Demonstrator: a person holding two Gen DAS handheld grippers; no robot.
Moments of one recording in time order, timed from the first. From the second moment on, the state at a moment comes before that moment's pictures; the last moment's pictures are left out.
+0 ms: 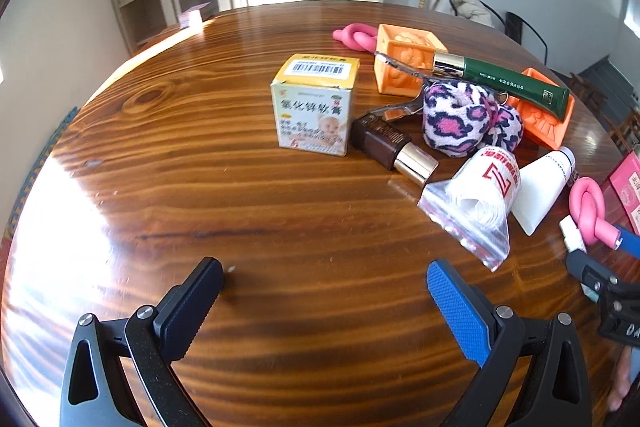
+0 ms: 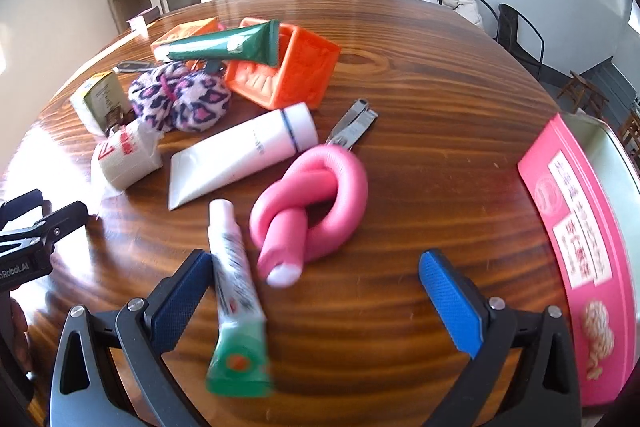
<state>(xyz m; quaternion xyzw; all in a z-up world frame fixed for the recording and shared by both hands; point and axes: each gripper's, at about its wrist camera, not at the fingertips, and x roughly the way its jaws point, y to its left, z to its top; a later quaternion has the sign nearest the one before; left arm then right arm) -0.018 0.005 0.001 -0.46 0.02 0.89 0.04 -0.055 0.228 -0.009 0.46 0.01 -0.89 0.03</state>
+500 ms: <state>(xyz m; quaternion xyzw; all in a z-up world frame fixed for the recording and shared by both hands) -0.027 0.008 0.001 -0.46 -0.01 0.89 -0.01 -0.050 0.235 -0.011 0.45 0.02 -0.89 0.04</state>
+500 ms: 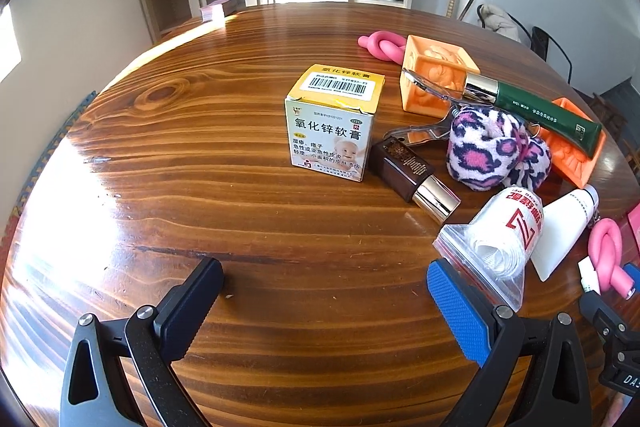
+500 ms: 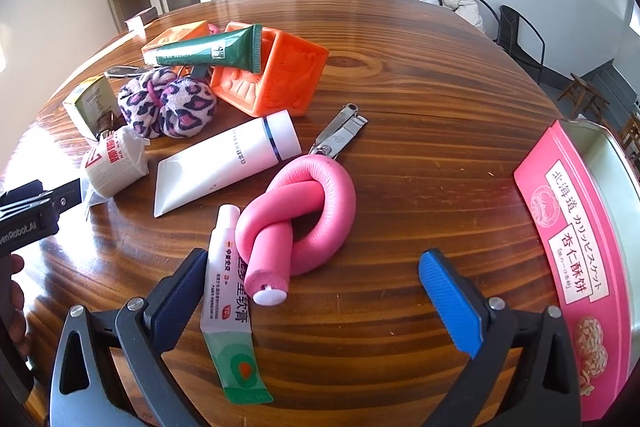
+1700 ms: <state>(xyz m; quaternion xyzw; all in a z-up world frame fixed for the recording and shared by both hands) -0.101 -0.011 0.015 -0.42 -0.02 0.91 0.02 -0.016 0.253 0.050 0.32 -0.06 -0.94 0.08</state>
